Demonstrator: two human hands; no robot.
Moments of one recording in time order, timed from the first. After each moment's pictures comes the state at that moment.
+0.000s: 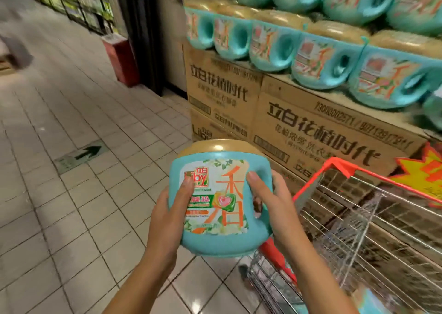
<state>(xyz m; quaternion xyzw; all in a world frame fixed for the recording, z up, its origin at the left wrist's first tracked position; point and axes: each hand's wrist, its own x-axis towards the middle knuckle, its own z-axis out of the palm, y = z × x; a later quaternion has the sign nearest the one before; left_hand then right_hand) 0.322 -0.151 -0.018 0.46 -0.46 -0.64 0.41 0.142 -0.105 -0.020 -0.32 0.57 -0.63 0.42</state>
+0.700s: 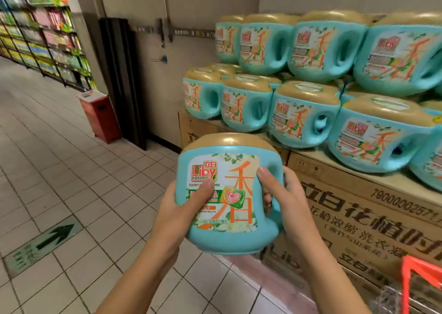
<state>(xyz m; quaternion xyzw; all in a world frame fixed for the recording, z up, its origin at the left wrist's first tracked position) 0.283 -0.483 0.054 0.34 -0.55 -0.67 0.38 0.102 -0.404 0.049 -0.33 0.54 -0.70 0.34</state>
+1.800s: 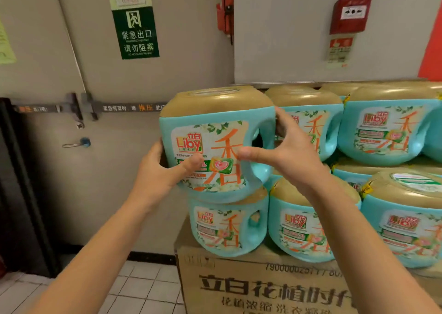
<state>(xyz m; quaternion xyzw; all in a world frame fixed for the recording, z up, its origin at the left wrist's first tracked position) 0.154 -1.005 0.193 0.05 -0.72 -0.58 0.37 0.036 -0.810 0.224 -0.41 0.66 -0.63 -0.04</state>
